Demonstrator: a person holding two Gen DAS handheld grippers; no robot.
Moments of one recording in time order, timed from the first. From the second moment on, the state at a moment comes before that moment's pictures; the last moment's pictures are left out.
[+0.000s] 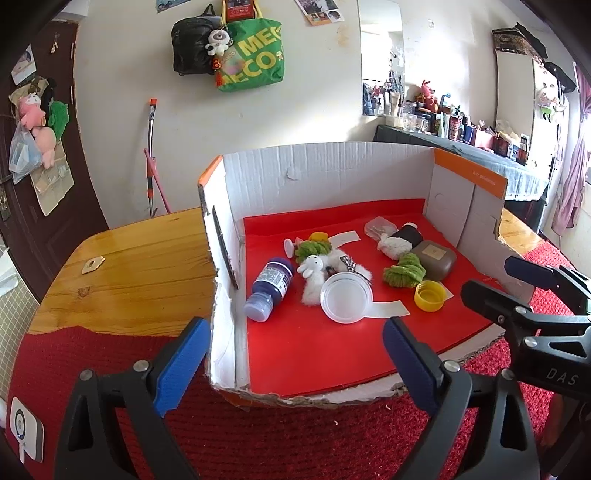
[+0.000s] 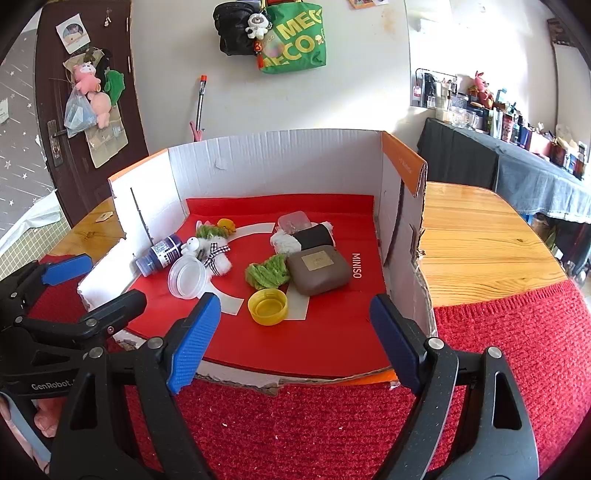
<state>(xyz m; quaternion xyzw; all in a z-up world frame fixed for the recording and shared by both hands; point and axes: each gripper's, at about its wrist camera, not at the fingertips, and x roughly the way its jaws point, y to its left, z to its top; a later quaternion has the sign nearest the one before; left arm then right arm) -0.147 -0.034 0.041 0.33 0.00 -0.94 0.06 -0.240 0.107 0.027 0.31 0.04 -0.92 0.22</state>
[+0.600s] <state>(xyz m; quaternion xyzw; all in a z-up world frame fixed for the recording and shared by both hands) -0.133 -0.035 0.049 0.33 0.01 -0.94 0.05 -0.229 0.108 0.030 0.32 0.03 -0.92 0.24</state>
